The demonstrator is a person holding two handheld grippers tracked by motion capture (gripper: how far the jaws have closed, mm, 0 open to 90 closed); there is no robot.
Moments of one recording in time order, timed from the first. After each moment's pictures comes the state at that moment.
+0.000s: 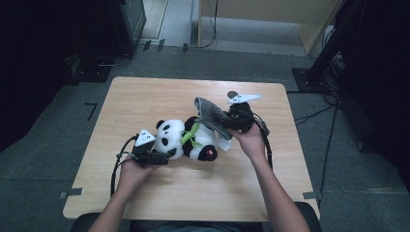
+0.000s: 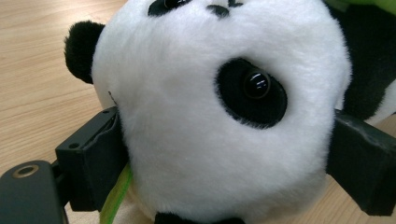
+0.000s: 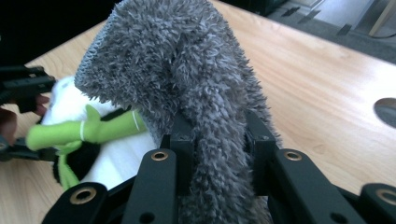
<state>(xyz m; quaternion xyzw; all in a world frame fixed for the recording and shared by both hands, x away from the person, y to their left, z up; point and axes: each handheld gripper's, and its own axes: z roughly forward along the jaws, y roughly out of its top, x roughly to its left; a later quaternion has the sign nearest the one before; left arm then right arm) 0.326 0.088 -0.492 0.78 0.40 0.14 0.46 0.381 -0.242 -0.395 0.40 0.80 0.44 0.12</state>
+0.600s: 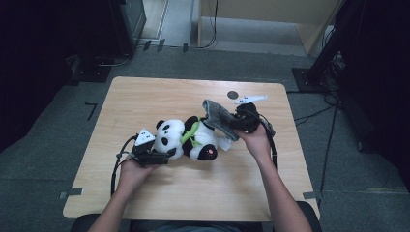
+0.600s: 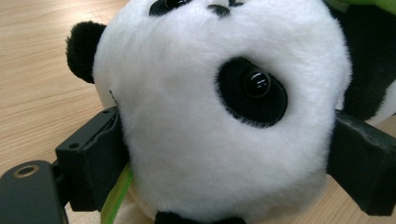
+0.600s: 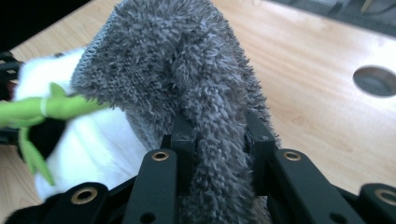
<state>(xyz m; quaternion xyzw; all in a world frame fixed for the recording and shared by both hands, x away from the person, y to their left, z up) 0.327 0.088 -0.492 0.78 0.40 0.14 0.46 0.385 -0.265 -0.406 0.43 0.79 0.42 0.12</state>
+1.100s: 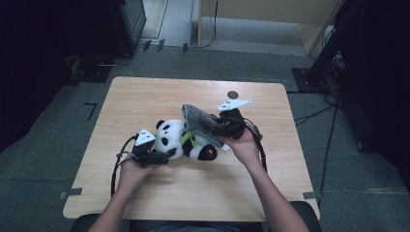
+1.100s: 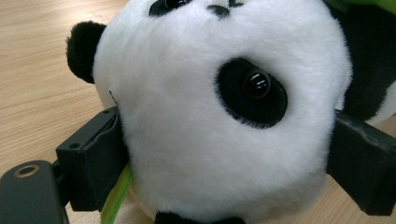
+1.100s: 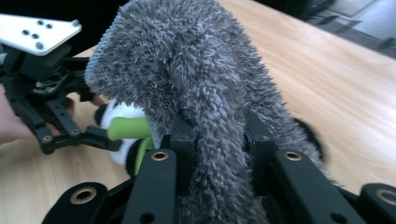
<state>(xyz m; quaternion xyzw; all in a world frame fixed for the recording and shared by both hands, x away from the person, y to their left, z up) 0.327 0.087 -0.491 0.78 0.40 0.14 0.46 0.357 -0.213 -0.386 0.34 0.82 0.45 0.10</state>
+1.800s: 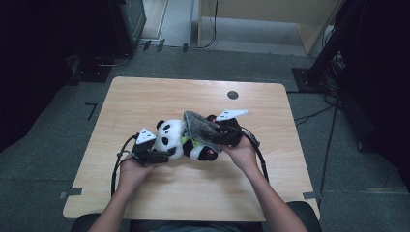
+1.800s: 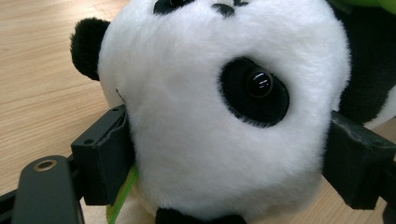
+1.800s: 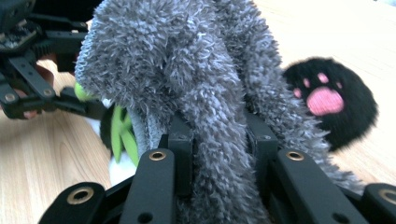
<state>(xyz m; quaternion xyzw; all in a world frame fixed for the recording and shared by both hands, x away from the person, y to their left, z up) 0.328 0.085 -0.488 0.79 0.41 0.13 0.44 0.358 -0.216 -0.433 0.35 0.82 0.45 0.08</state>
